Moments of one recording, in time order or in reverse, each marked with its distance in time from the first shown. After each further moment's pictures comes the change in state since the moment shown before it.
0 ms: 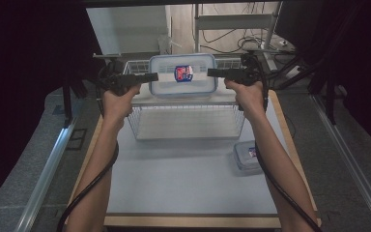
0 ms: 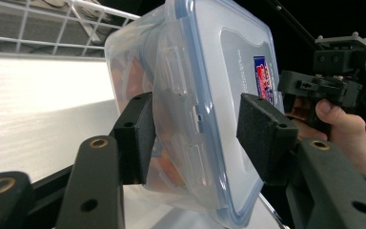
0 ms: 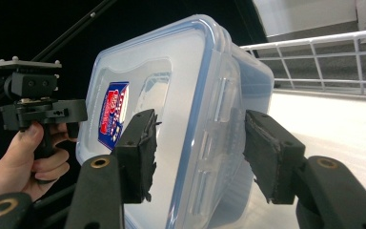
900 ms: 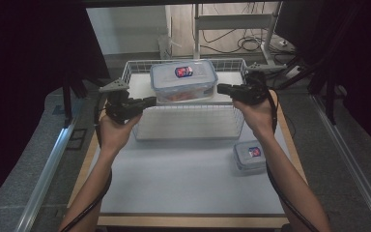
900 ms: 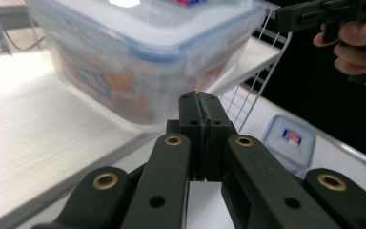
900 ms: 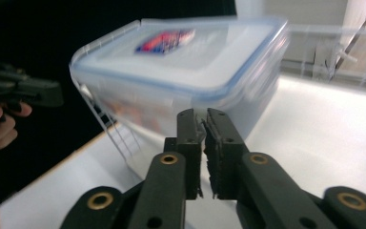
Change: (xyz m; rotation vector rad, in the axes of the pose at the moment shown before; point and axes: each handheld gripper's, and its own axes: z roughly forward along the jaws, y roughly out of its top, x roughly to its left) left arm -0.049 -0.070 -0.018 0.023 0.151 0.426; right arm 0.027 -0.044 -0.035 0.011 -0.116 -0.307
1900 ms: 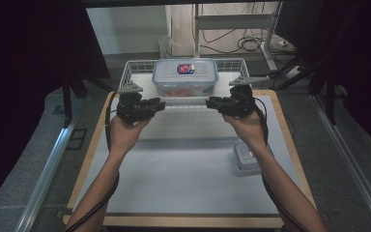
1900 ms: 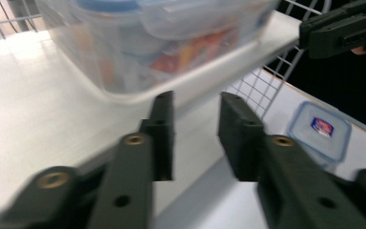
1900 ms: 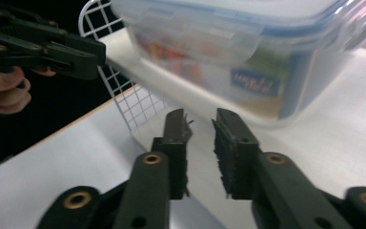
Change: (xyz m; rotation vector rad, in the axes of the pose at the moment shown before) left arm -0.013 -0.006 0.023 0.074 0.087 0.044; right arm 0.025 -0.026 0.019 0.075 0.018 -0.090
